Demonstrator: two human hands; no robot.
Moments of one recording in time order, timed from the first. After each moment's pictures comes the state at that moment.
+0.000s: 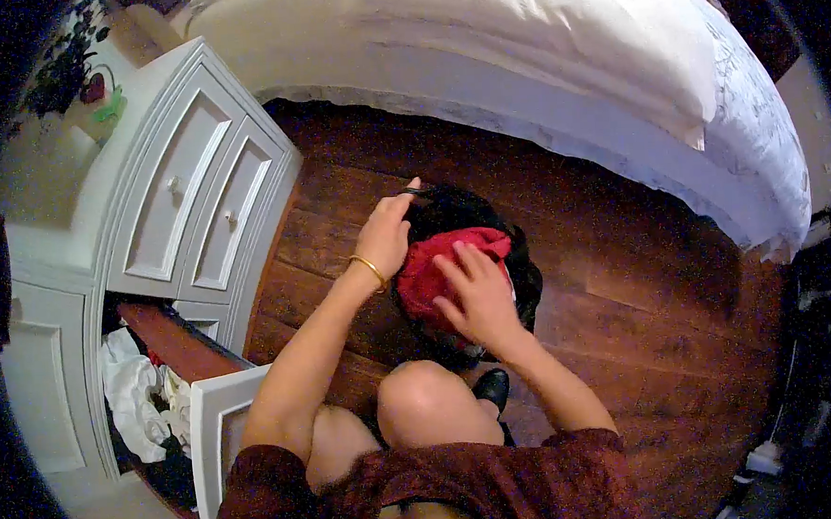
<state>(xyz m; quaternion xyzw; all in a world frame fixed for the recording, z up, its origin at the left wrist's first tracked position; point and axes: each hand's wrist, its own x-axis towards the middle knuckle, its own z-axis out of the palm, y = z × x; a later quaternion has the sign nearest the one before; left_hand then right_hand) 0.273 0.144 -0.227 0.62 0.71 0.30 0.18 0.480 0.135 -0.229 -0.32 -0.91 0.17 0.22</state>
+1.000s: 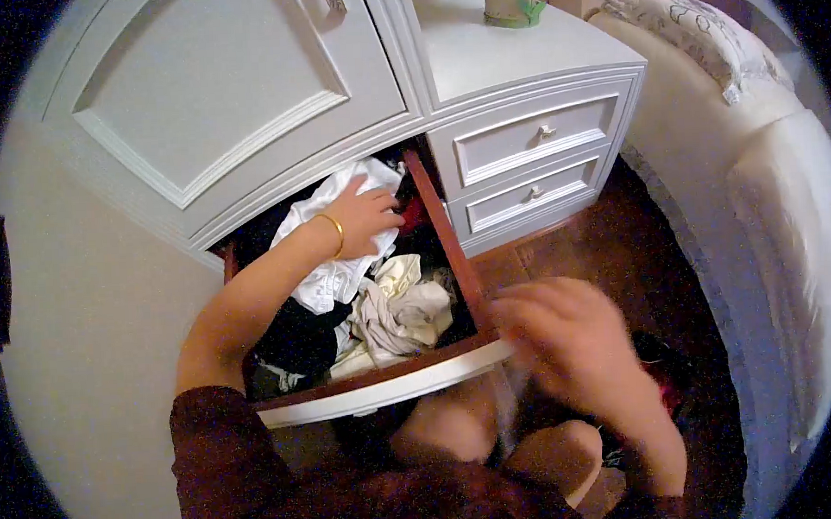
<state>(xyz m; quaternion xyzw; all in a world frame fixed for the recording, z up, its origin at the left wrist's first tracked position) -0.010 -0.253 -0.069 0.55 0.81 -0.20 0.00 0.254 0.005 -0.008 0.21 -0.92 0.27 0.19</state>
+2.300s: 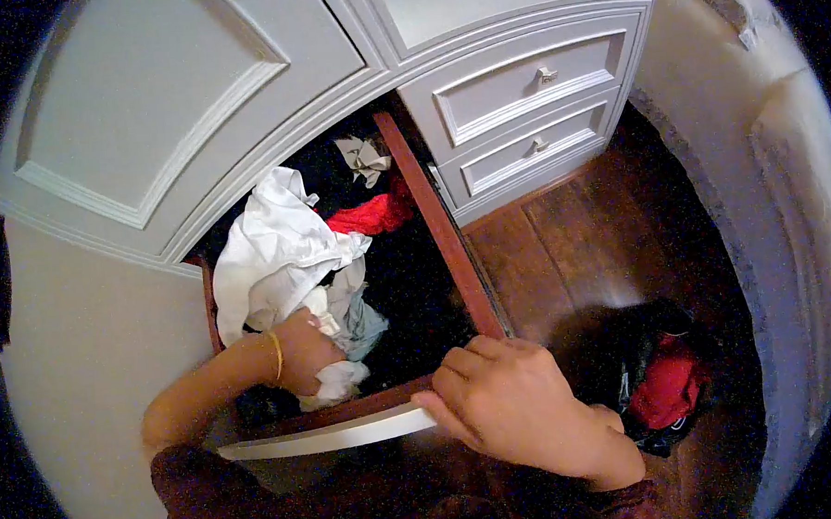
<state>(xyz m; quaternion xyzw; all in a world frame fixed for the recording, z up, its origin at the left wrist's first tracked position) 0.100 -0.314 -0.074 0.51 0.71 -0.28 0.41 0.239 -0.048 -0.051 0.23 -0.93 0.29 0.05</state>
